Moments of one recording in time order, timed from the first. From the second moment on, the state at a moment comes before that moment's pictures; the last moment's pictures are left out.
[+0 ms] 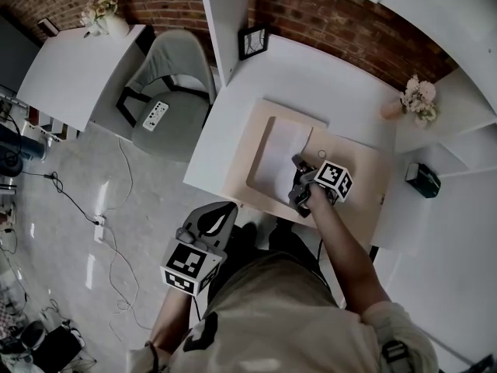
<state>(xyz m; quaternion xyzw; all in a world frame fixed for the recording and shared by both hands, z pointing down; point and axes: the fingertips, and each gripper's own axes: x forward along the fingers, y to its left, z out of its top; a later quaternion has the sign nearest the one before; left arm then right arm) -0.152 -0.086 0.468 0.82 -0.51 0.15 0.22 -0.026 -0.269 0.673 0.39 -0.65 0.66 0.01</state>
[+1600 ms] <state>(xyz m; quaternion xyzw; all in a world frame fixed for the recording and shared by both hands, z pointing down) -0.164 -0.061 0.458 0.84 -0.49 0.12 0.19 -0.099 -0.152 0.501 0.16 -0.84 0.51 0.08</state>
